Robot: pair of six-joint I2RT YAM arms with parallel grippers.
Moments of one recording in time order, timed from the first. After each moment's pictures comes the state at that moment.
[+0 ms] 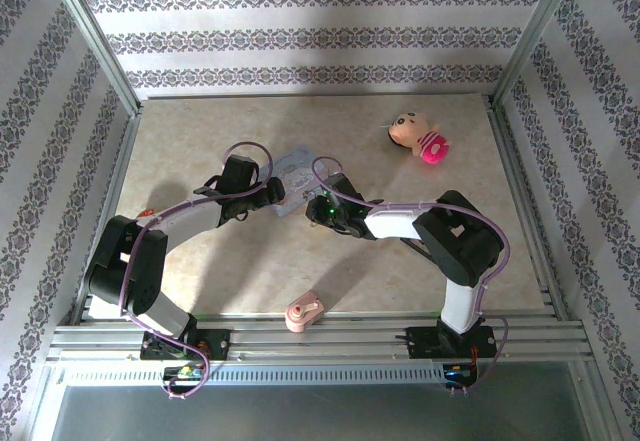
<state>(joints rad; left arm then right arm) -0.35 1.57 0.86 -0.17 0.03 -0.65 0.70 1.85 0.92 0.14 -0.09 0.96</state>
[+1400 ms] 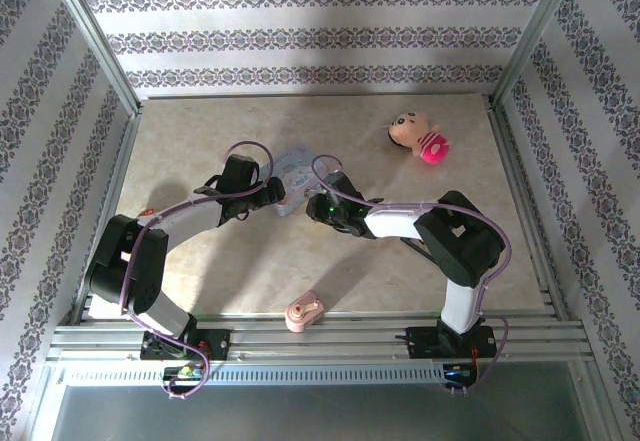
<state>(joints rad) -0.35 1.58 0.87 -0.17 0.04 -0.65 0.70 1.84 0.94 0.13 -0.07 0.95</state>
